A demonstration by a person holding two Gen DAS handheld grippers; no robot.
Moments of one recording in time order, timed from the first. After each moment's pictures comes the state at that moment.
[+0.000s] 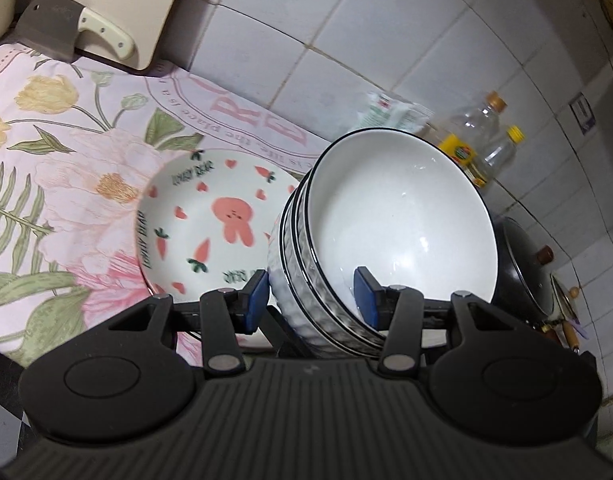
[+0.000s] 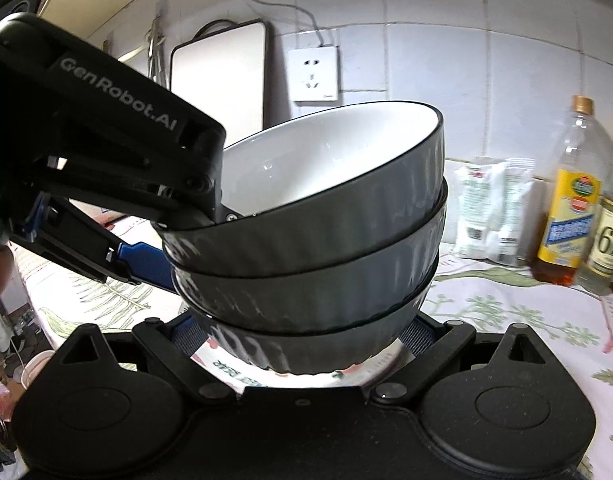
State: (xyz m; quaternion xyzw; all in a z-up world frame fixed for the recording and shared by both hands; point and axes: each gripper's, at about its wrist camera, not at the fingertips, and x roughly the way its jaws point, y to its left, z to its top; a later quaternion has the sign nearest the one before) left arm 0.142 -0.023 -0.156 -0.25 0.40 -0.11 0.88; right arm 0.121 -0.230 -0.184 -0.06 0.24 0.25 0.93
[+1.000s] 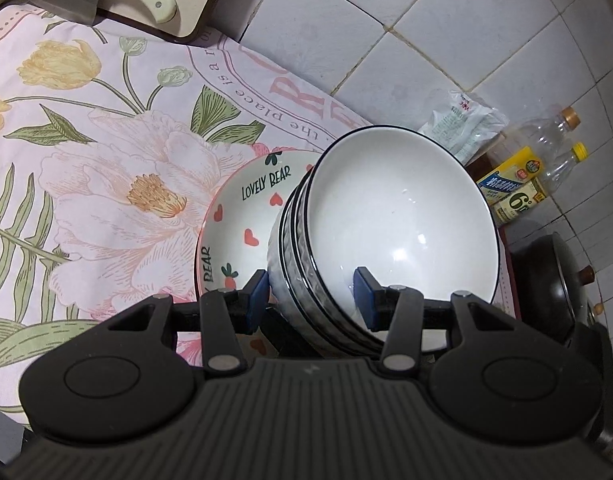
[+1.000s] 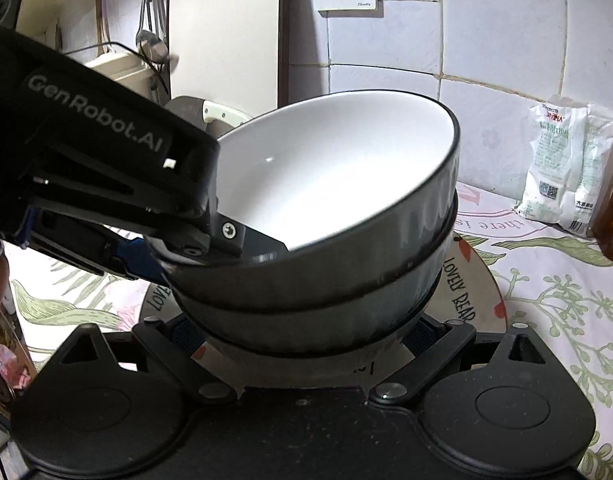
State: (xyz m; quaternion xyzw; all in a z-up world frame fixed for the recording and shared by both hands) left arm 0.202 0.020 -0.217 -0.26 0.44 -0.09 0.85; right arm 0.193 -0.178 -0.234 -0.08 0.33 0.27 0.90
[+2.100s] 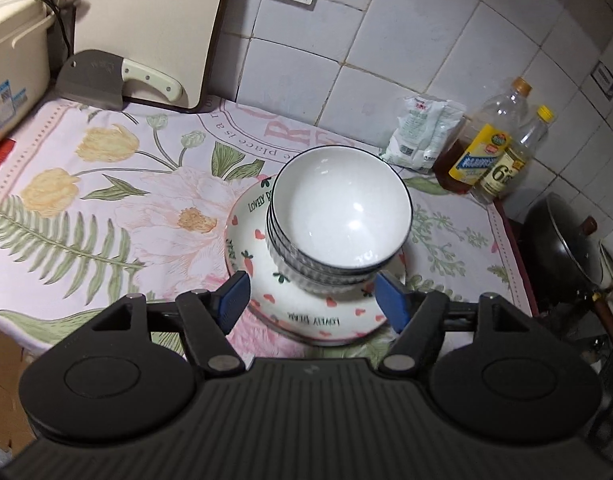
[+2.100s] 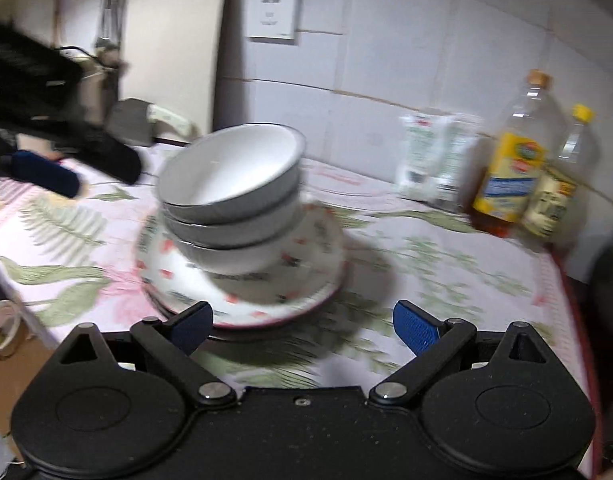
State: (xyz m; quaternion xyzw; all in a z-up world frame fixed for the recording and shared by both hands) left arm 0.116 -0.010 -0.125 -0.15 0.41 -0.06 0.90; right arm 0.103 -0.236 -0.169 -0.12 0.34 0.14 0.92
